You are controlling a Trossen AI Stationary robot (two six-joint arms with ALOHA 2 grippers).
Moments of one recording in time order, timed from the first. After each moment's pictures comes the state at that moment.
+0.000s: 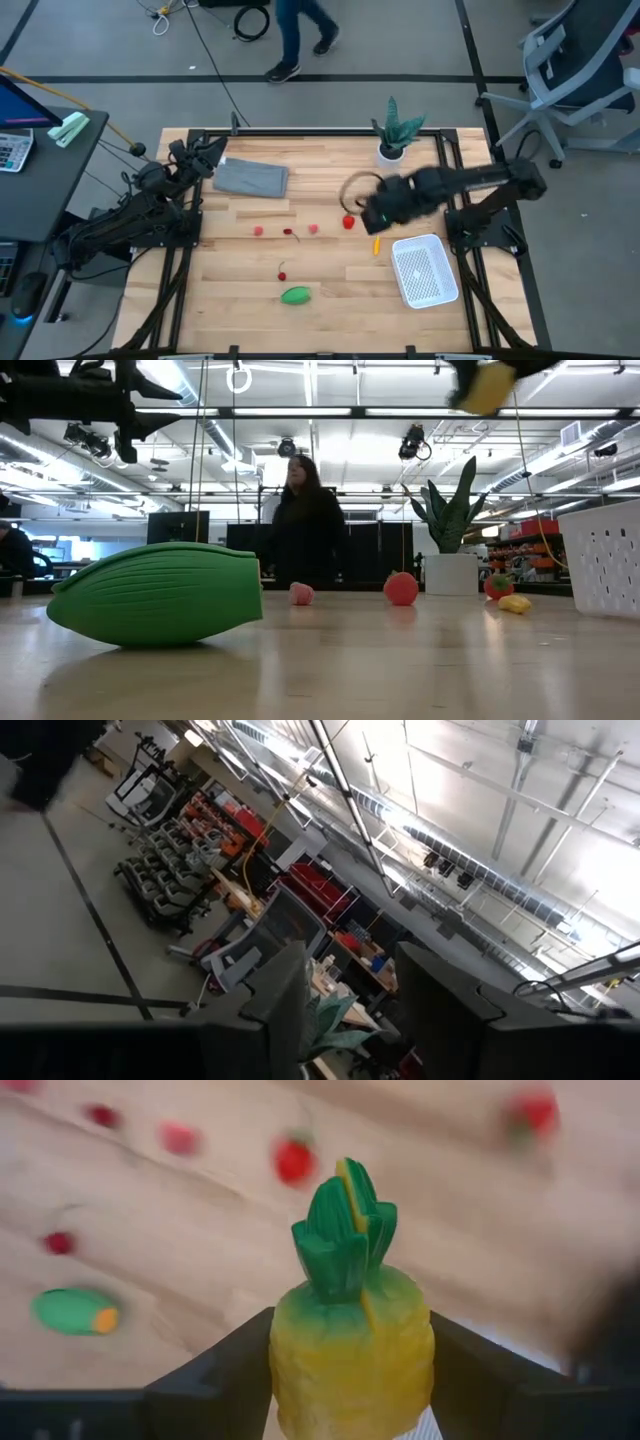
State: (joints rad) left arm 0.53 0.30 0.21 0.42 -0.21 -0.73; right arm 0.19 1.55 1.59 -1.49 0.12 1.45
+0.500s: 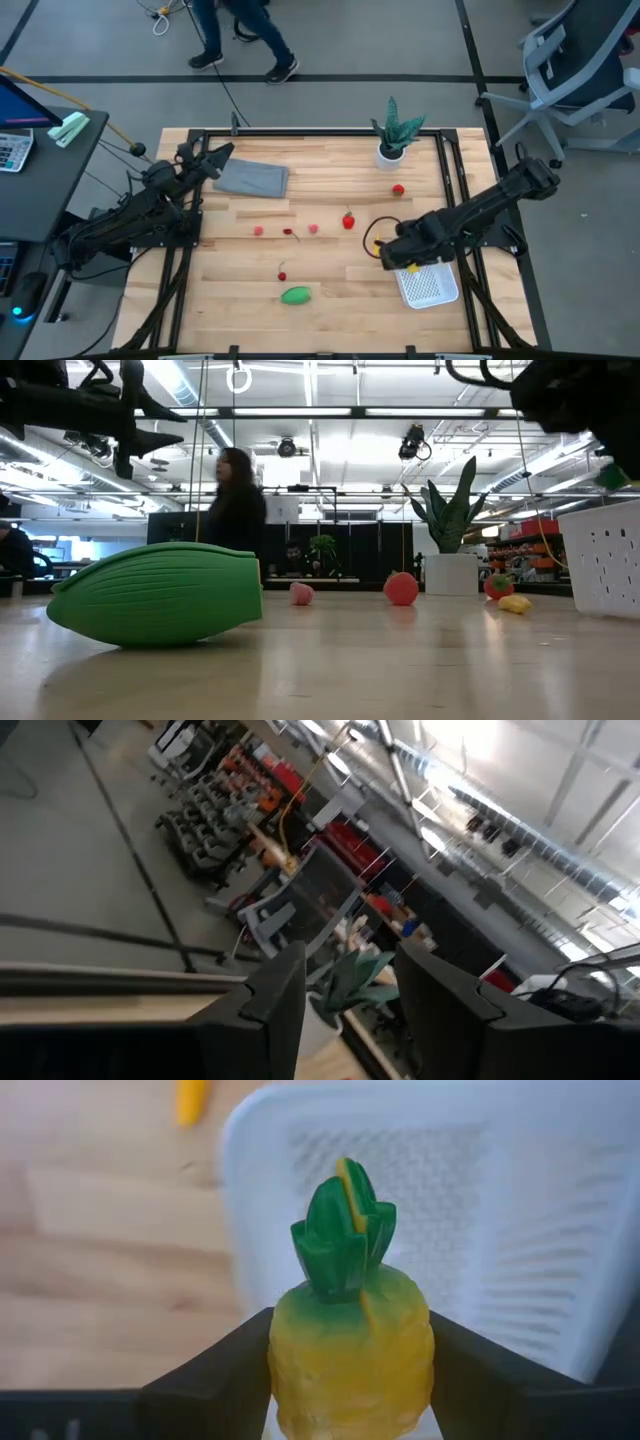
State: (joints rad) left arm 0.53 0.30 0.21 0.25 -0.21 -0.78; right arm 0.43 1.45 1.06 -1.10 -0.15 1.89
